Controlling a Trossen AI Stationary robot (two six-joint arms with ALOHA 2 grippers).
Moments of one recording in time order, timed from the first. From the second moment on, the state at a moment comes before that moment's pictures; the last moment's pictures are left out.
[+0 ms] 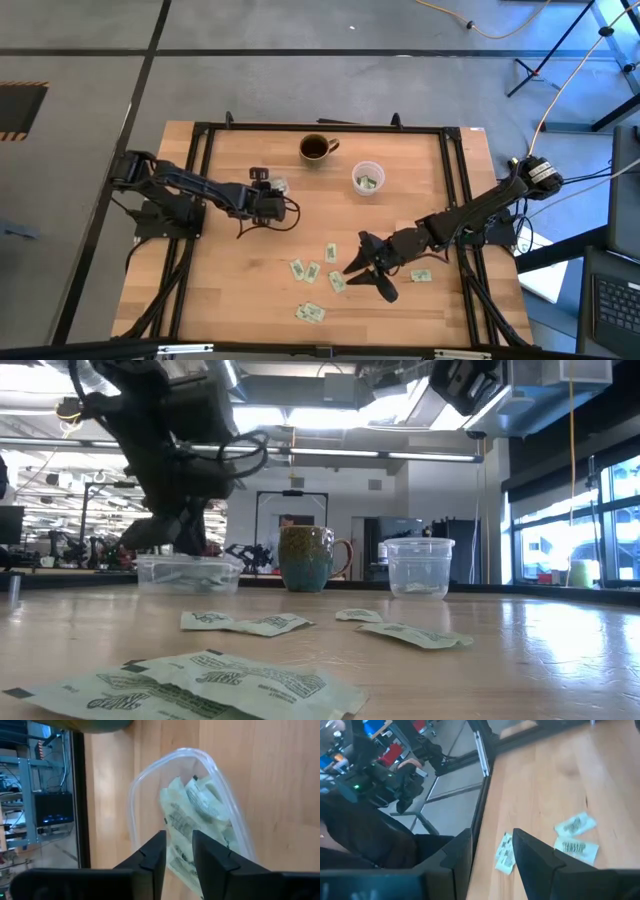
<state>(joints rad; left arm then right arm) -0.05 1.49 0.74 -0.56 -0.71 0.06 0.46 1.43 0.83 0.26 0.00 0.56</state>
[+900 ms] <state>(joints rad) -0.05 1.31 0.78 -0.36 -0.13 -0.03 0.69 1.47 0.83 -0.71 0.01 1.49</state>
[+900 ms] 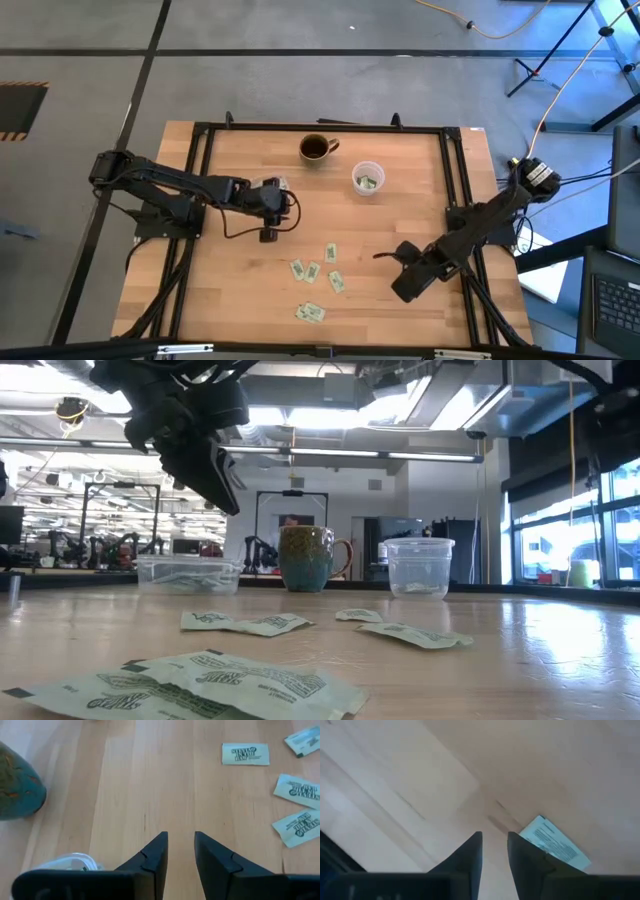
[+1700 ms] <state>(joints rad) -0.05 1.31 0.78 -0.37 -0.14 -0.03 0.69 1.67 0.84 -0.77 -0.02 1.57</state>
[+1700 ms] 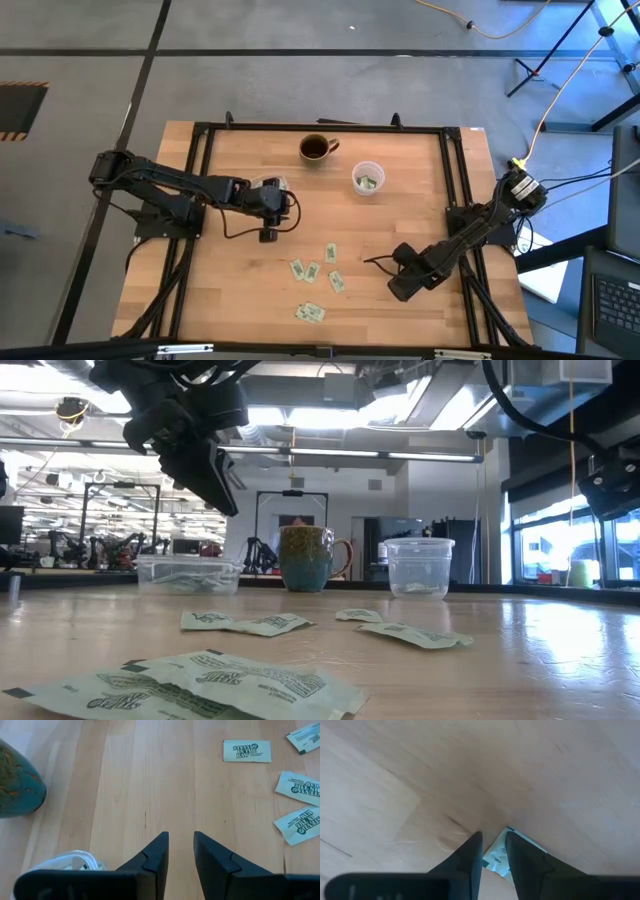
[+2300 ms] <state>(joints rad) -0.05 1.31 0.78 -0.37 -0.14 -0.03 0.69 1.67 0.84 -0.77 -0.03 1.58</state>
